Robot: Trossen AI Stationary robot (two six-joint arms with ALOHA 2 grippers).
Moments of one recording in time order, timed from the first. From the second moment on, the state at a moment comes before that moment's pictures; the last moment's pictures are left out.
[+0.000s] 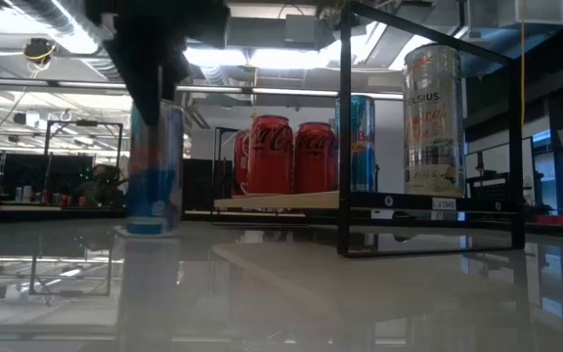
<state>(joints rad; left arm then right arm) -0.18 1.64 1.34 -1.14 -0.19 -0.34 0.59 1.21 1.17 -0.66 0.32 0.53</state>
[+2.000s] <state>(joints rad) 0.11 1.64 1.34 -1.19 -0.11 -1.06 0.59 1.30 1.17 -0.66 0.32 0.49</state>
